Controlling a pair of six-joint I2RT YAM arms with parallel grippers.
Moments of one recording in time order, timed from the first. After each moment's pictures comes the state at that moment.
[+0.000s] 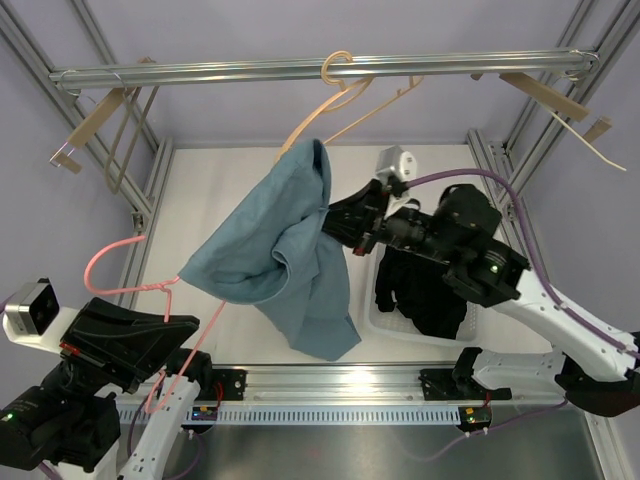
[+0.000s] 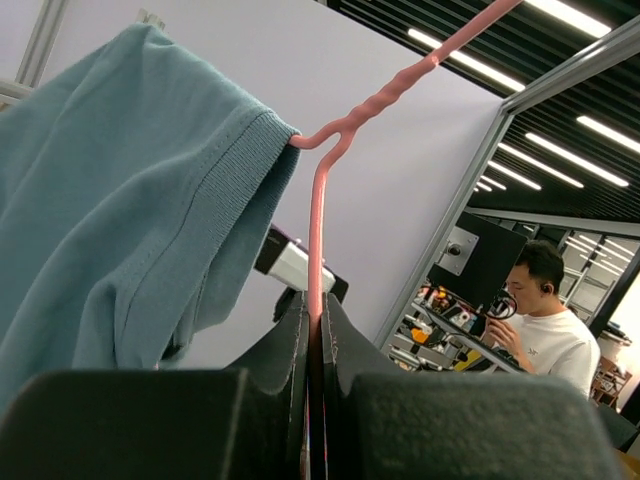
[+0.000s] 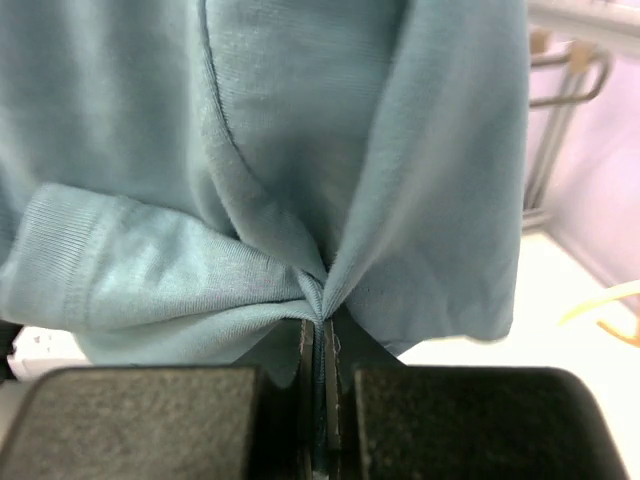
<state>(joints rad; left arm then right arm) -0.19 0.23 1.10 0.02 0.74 -1.29 1.01 1.14 1.40 -0.06 -0.31 0.10</state>
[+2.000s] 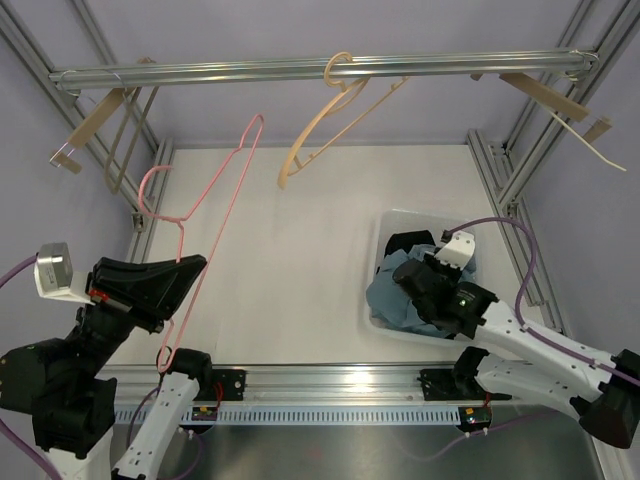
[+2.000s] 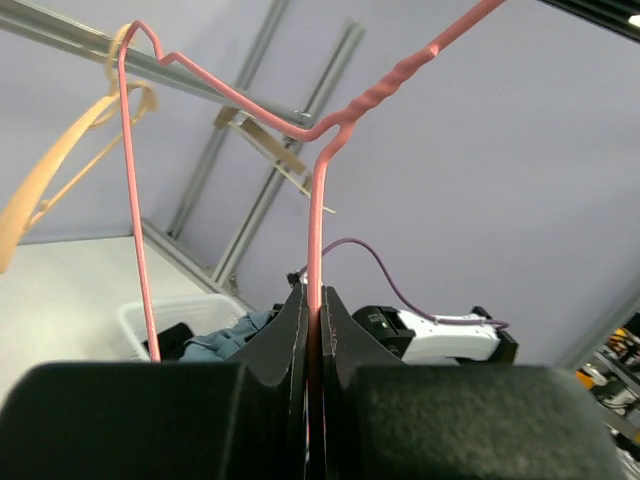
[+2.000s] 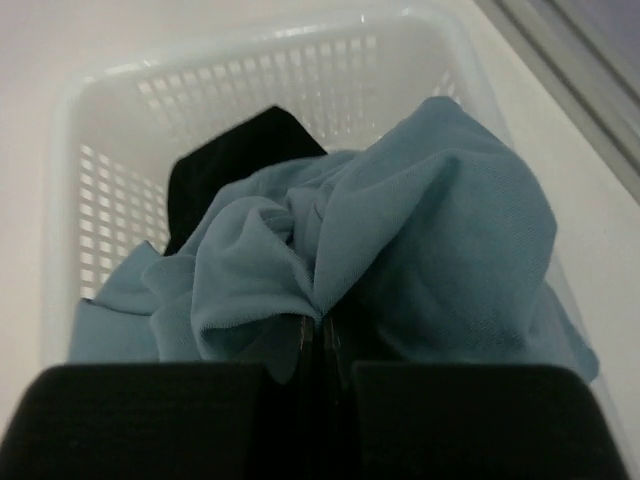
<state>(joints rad) -0.19 0.35 1.21 -0.34 0.56 -0.88 0.91 0.88 0.72 -0.74 1.06 0.93</state>
